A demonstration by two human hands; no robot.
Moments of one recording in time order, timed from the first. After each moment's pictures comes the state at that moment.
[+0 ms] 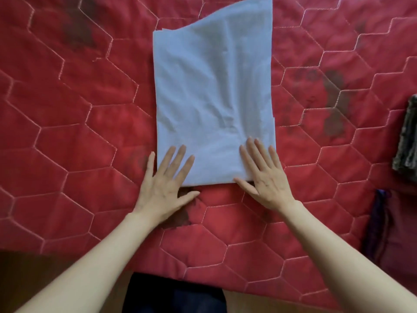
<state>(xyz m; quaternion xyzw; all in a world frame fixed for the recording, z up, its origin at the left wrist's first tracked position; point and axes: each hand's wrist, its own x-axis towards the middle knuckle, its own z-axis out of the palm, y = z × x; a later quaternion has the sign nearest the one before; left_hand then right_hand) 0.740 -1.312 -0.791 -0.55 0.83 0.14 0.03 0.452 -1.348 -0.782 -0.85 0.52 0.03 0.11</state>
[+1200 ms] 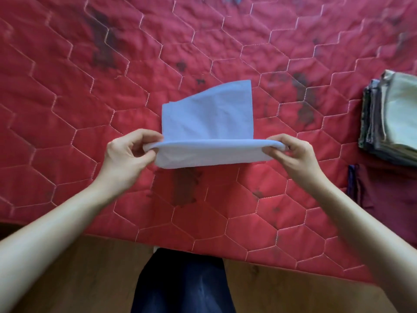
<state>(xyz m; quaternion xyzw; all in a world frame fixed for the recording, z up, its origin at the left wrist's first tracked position) 0.794 -1.336 -0.637 -0.62 0.54 0.48 -0.32 0.442 -1.339 -0.629 -0.60 0.64 -0.25 0.41</state>
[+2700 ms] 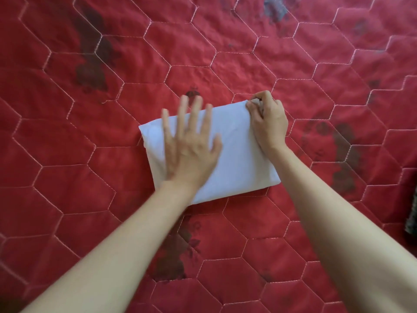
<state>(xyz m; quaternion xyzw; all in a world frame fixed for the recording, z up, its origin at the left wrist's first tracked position) 0.683 -1.491 -0.744 -0.71 0.68 0.09 -0.15 0.513 -1.580 -0.778 -0.62 0.71 -0.21 0.24</state>
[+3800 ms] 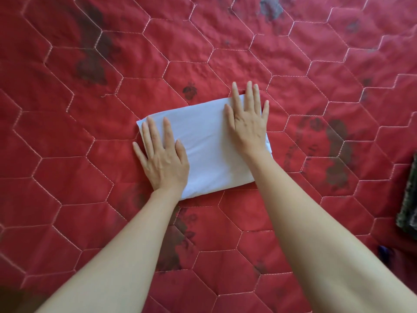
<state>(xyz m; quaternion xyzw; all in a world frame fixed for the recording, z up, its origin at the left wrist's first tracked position) 0.697 -1.447 -0.791 -0.84 0.52 0.14 -0.07 0.540 -1.559 -0.786 -0.73 0.67 0.00 0.14</state>
